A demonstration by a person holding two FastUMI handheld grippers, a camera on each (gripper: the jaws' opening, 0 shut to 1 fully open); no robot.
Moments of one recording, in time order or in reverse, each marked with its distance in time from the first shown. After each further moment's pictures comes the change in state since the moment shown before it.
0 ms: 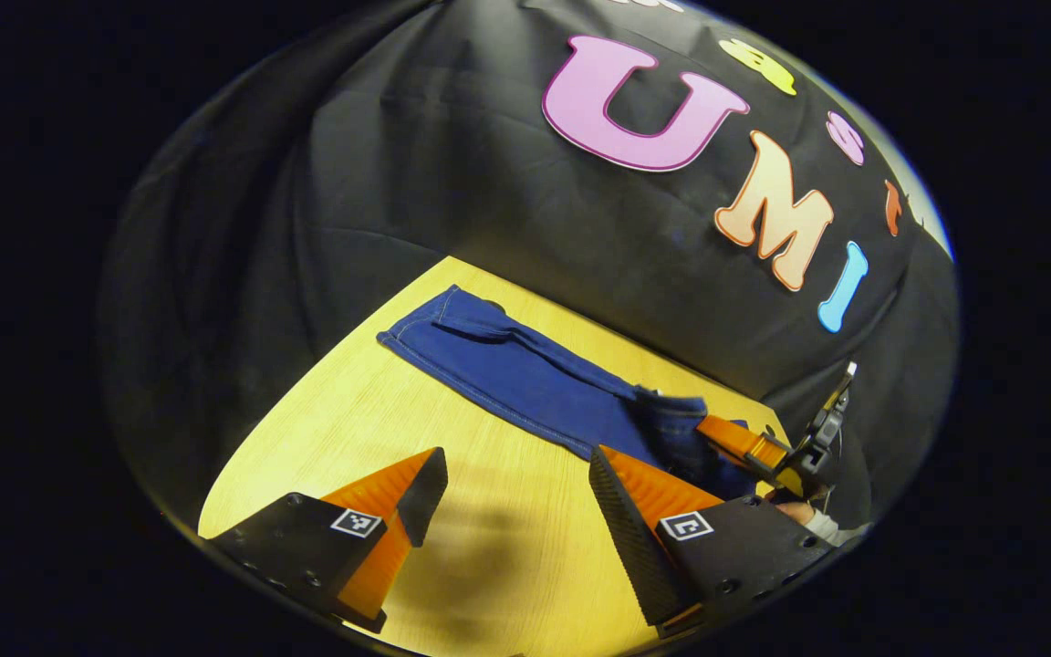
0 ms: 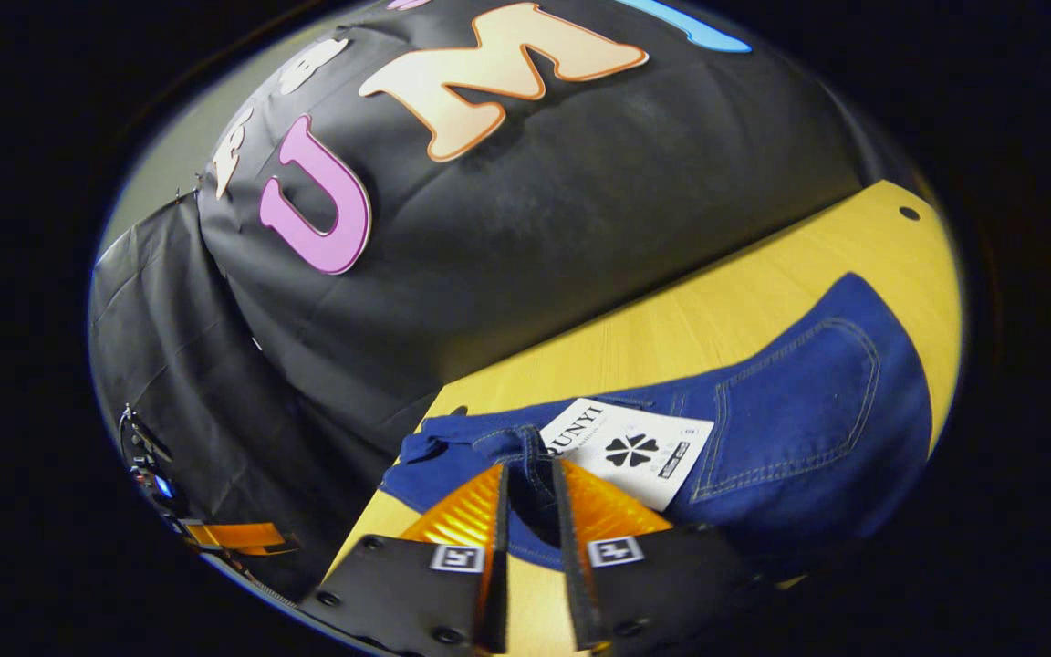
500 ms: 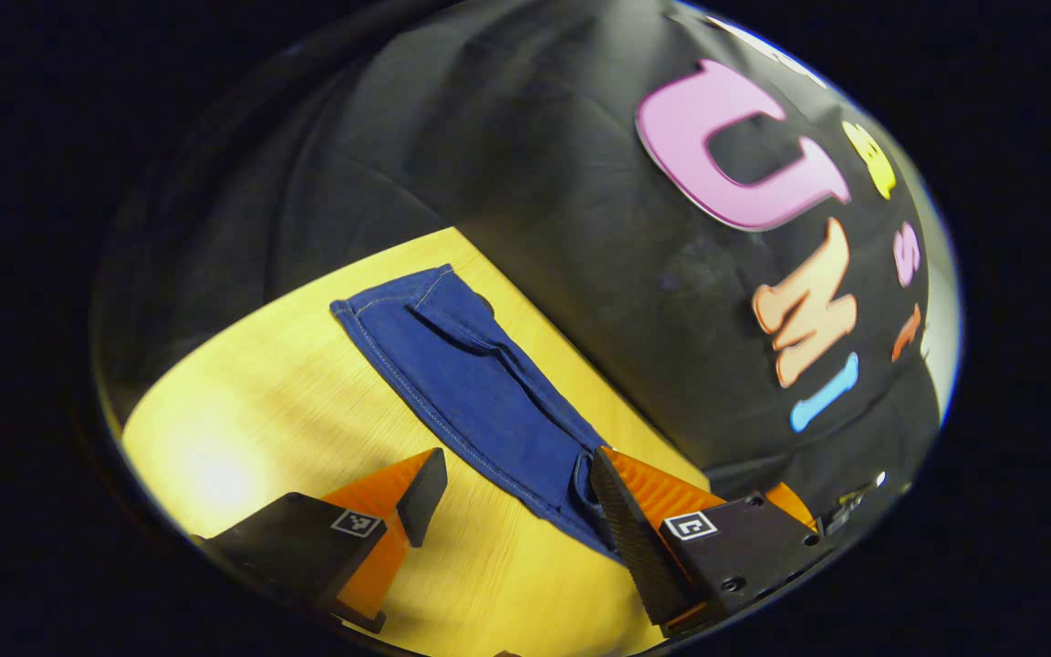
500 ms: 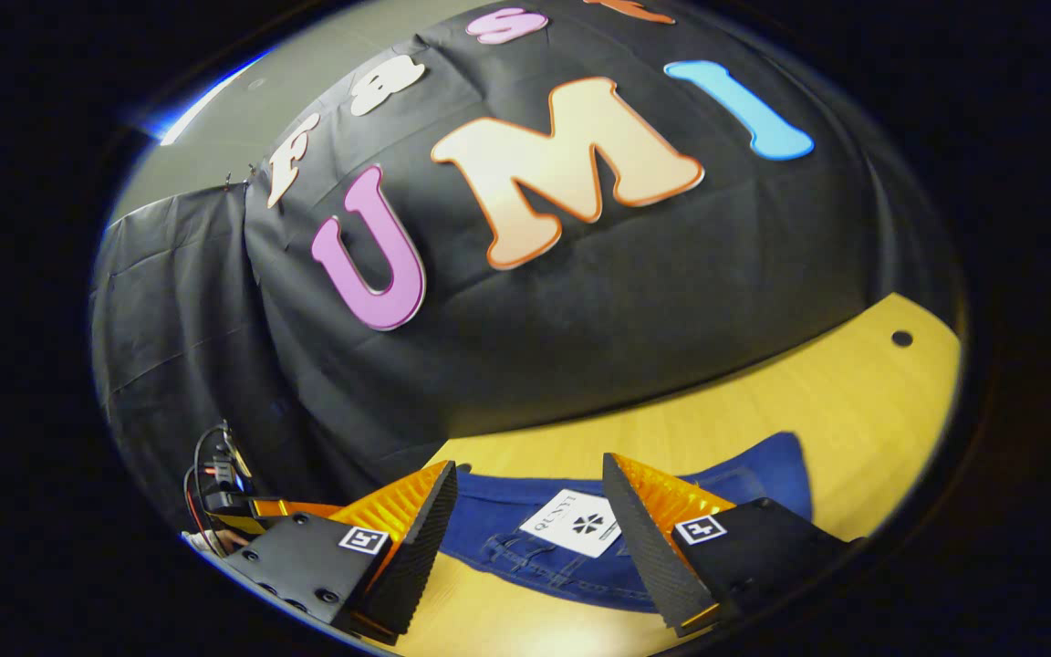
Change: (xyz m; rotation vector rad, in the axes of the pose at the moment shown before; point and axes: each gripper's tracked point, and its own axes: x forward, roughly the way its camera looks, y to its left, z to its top) left arm 0.086 0.004 0.028 -0.433 0.020 -0.103; right arm -0.084 0.019 0.125 -0.191 -0.270 -0.039
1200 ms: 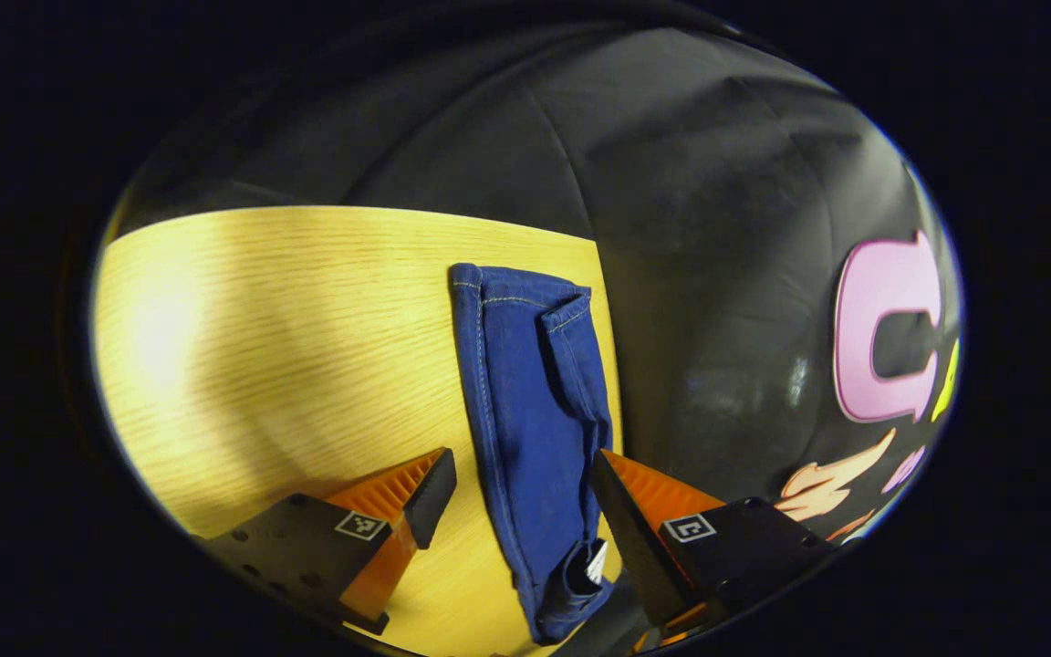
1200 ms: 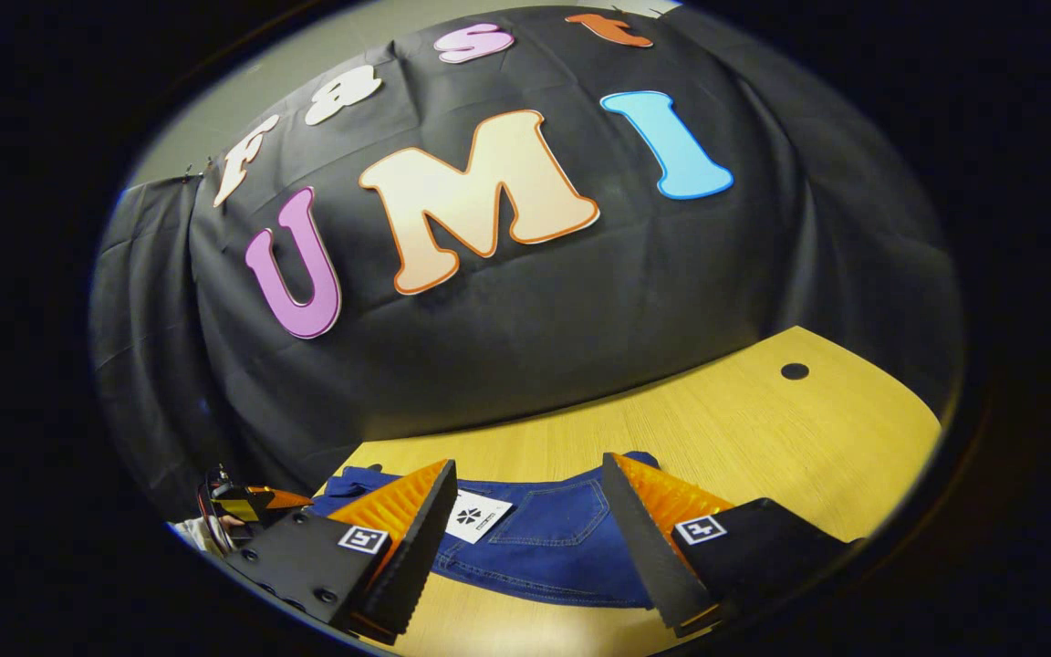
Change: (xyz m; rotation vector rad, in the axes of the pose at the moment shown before) left arm 0.072 0.074 0.045 -0.529 -0.083 0.080; right arm -0.059 -0.087 0.012 -0.018 0.013 -0.225
